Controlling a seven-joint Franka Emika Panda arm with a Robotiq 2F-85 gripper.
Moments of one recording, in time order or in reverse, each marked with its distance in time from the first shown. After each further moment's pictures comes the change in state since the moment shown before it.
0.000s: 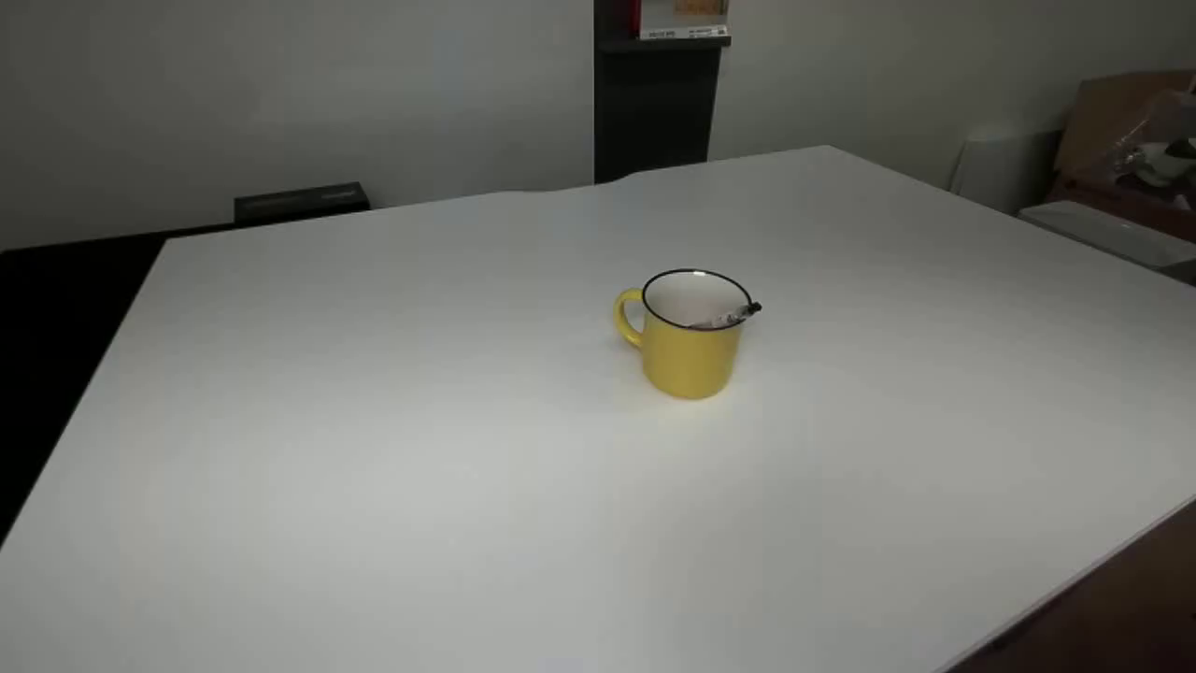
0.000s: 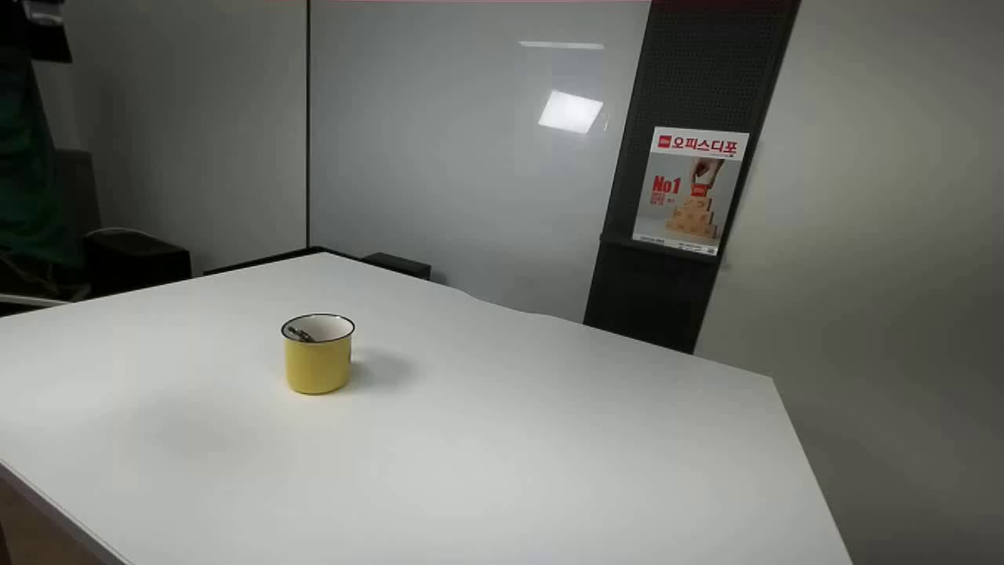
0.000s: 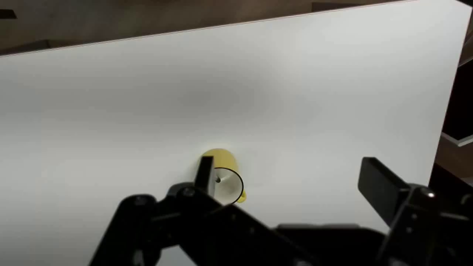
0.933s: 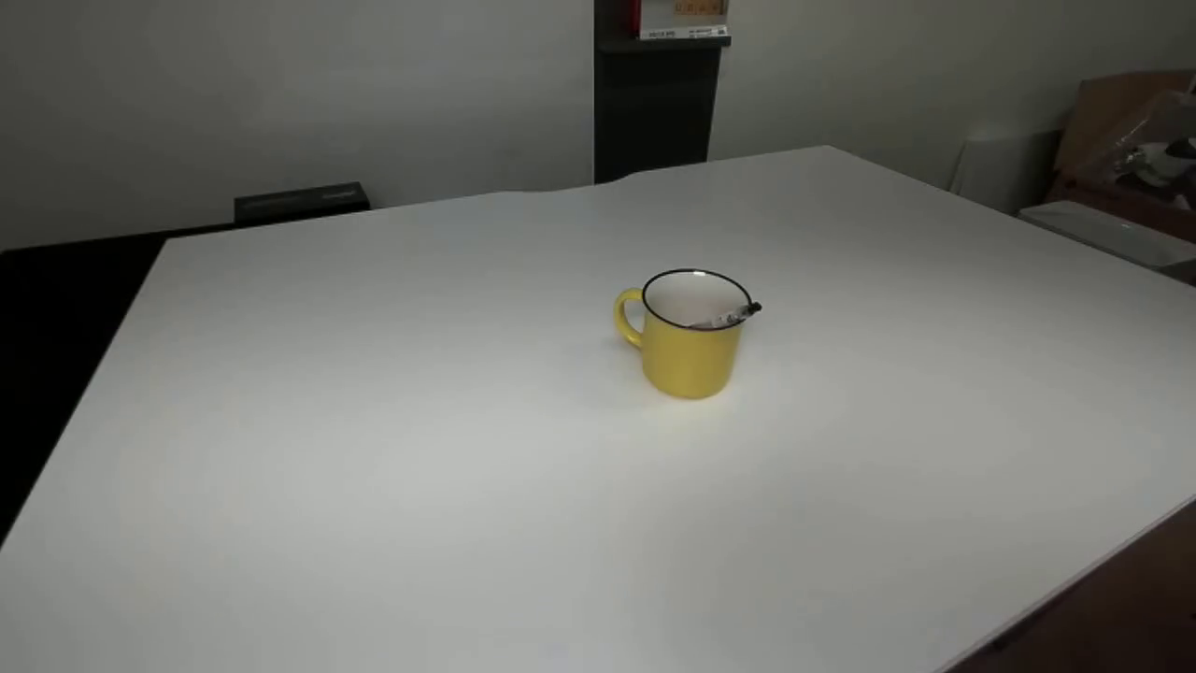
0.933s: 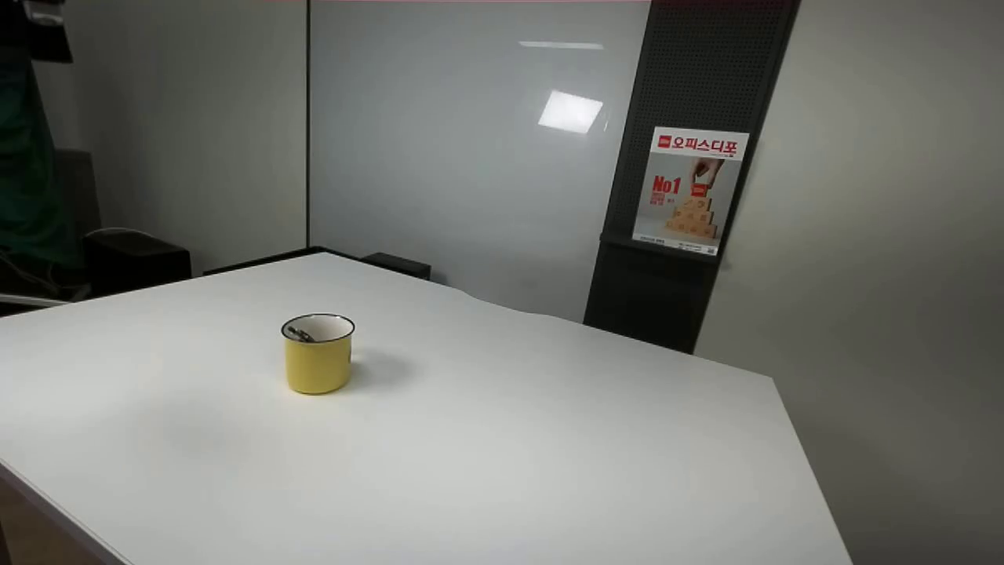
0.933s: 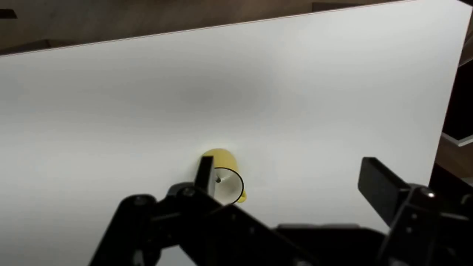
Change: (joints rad) arm 0.000 0.001 -0.001 0.000 -0.001 0.000 -0.001
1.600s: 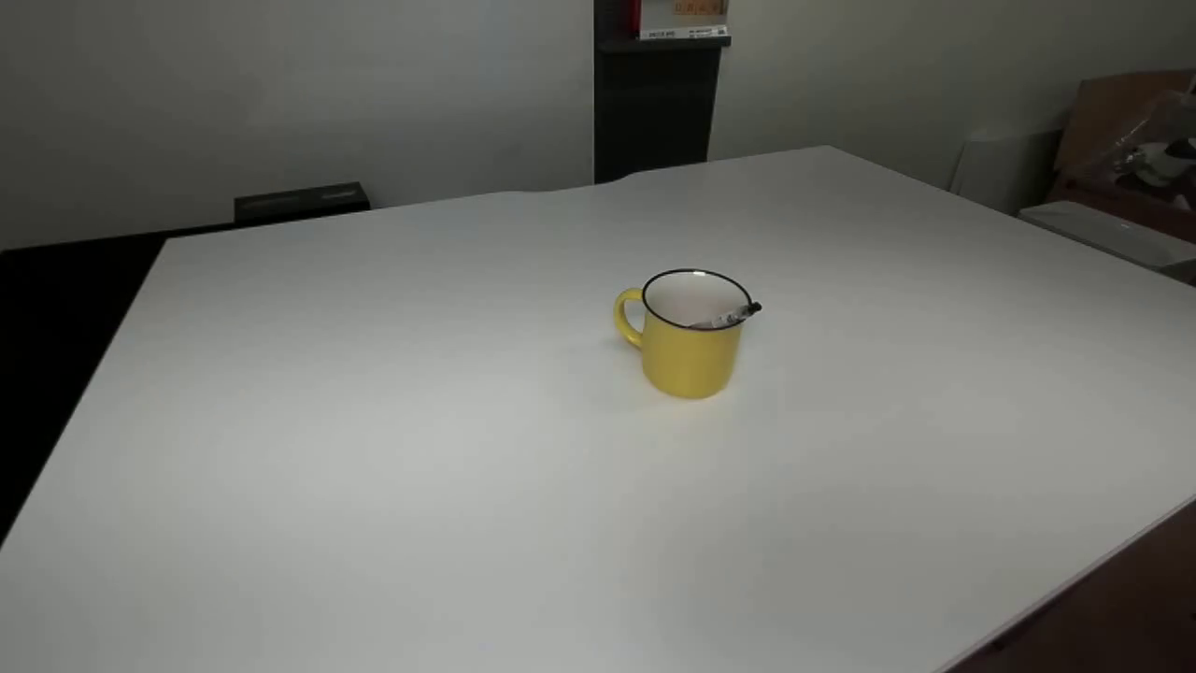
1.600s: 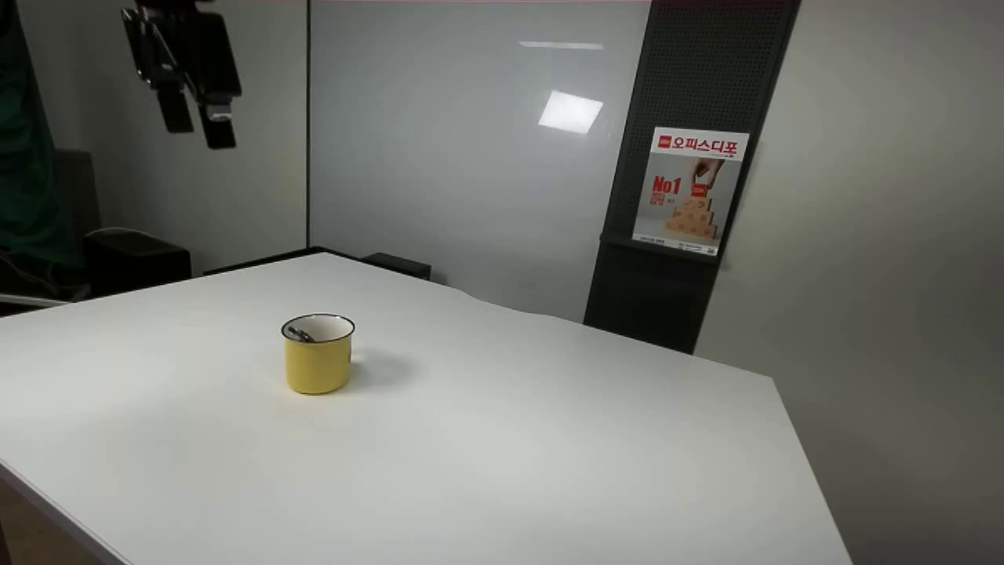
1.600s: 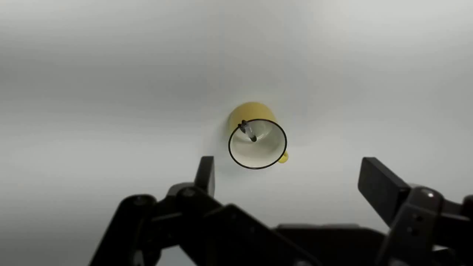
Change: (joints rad) arm -0.140 0.263 -0.024 0.014 -0.131 0.291 -0.019
